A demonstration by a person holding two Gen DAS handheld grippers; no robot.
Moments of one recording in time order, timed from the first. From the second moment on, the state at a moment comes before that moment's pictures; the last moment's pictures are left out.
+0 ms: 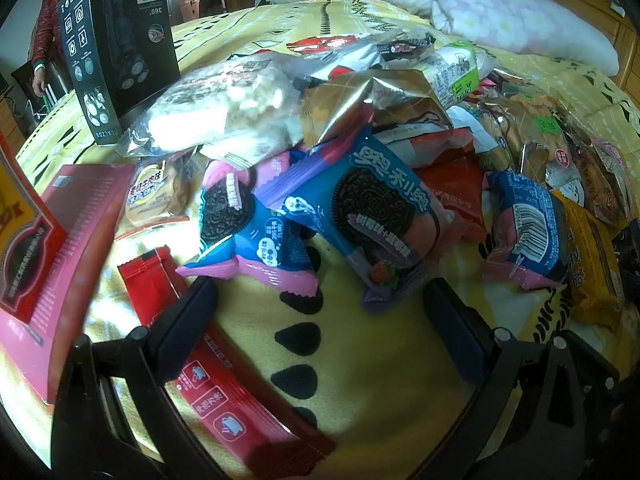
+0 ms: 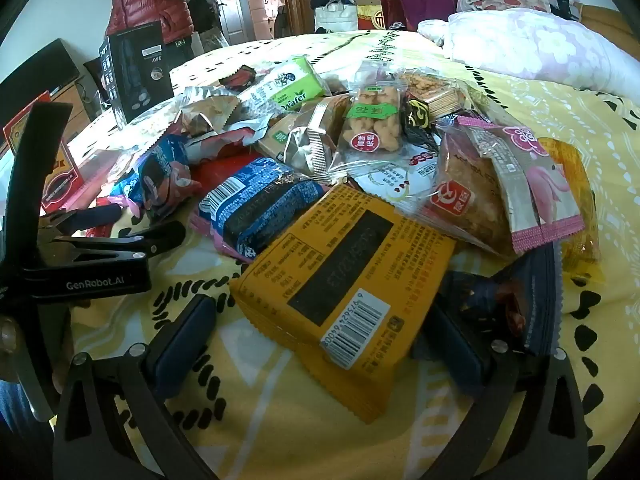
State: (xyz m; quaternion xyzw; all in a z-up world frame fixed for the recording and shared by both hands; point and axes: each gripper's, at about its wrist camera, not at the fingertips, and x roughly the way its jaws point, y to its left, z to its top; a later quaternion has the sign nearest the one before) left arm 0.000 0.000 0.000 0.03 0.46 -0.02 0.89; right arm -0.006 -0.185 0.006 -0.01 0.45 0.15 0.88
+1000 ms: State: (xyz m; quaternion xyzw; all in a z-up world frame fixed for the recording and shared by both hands) left arm 0.000 0.000 0.000 0.03 0.46 -0.02 0.89; right arm -0.006 -0.185 0.006 -0.02 0.45 0.15 0.88
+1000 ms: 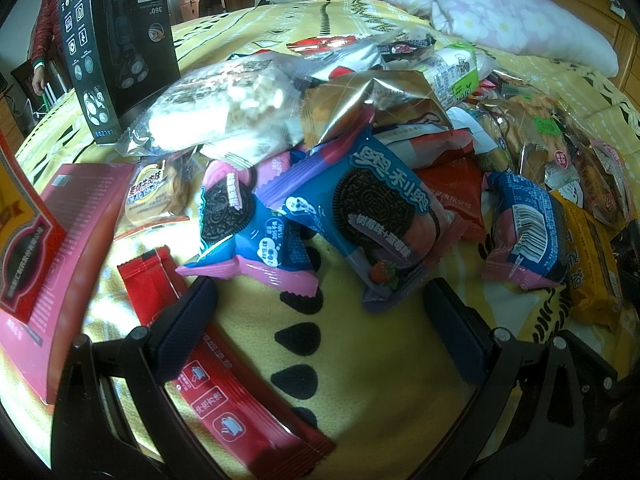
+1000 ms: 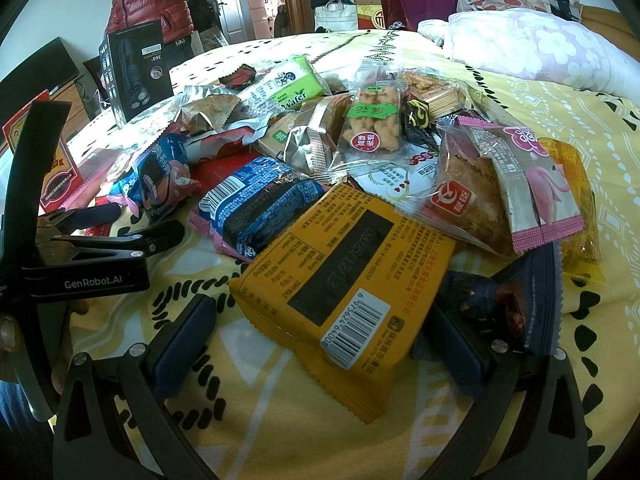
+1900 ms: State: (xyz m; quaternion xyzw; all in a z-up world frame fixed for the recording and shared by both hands) left arm 0.000 0.001 0.000 0.03 0.46 -0.02 0.89; right arm -0.005 -0.179 0.007 -0.02 0.46 0.15 0.88
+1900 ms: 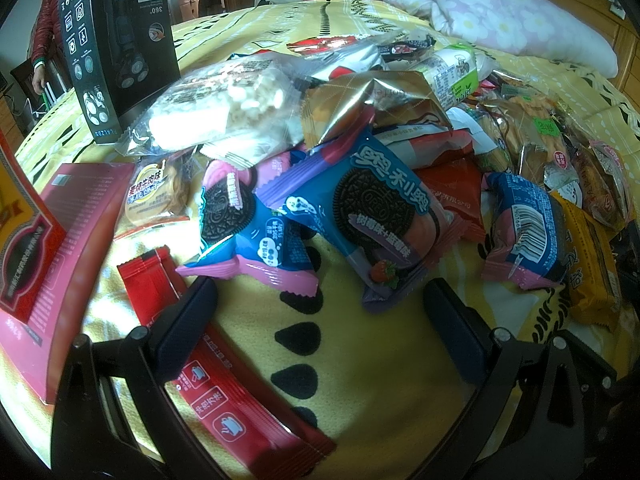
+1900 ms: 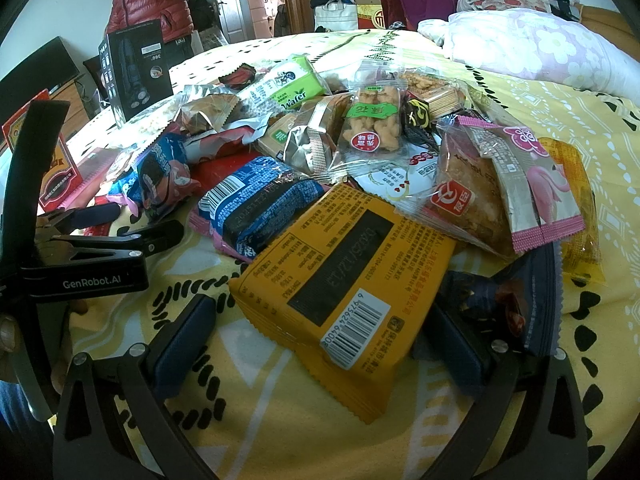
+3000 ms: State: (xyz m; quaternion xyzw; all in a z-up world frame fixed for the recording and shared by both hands) left arm -0.002 0.001 0.002 0.03 0.46 -0.02 0.89; right arm -0.005 -0.179 0.006 -0.02 0.46 0.15 0.88
